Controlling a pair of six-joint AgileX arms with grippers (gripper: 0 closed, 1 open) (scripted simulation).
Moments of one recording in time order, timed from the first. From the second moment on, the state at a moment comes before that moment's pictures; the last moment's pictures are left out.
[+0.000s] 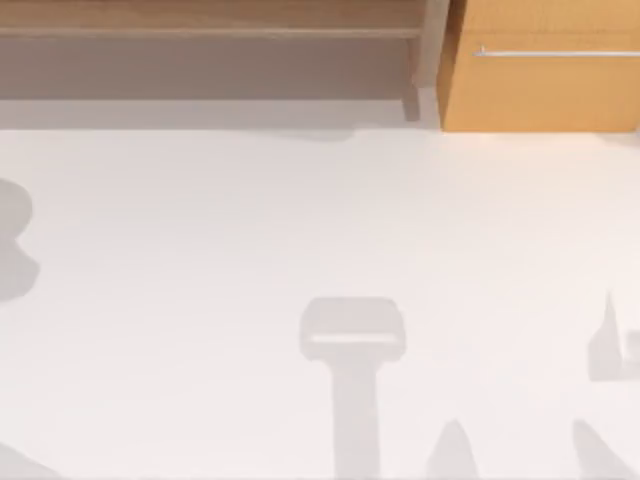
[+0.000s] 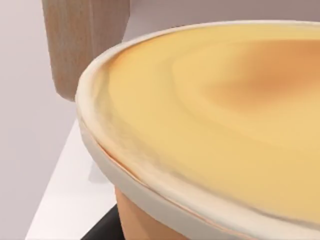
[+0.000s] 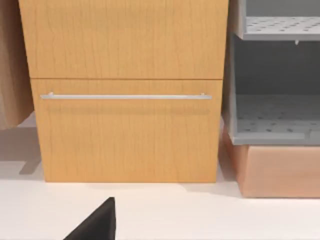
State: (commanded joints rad) left arm 0.56 2.17 0.76 1.28 0.61 0.07; right arm 0.00 0.00 0.00 0.00 0.00 0.00
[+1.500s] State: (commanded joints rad) left arm 0.56 2.13 0.76 1.24 0.61 0.07; right arm 0.00 0.00 0.00 0.00 0.00 0.00
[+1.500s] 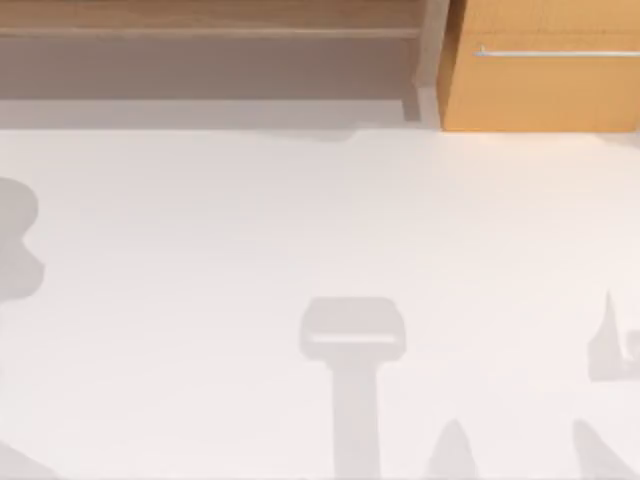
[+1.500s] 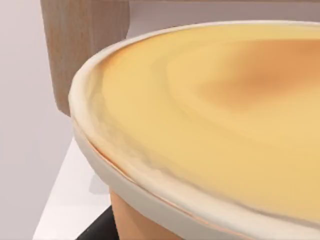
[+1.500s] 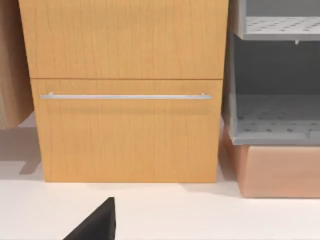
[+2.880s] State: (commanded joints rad) left arm -0.40 2.01 1.45 0.53 -0.33 -0.01; right arm 0.00 0.00 0.00 0.00 0.00 0.00
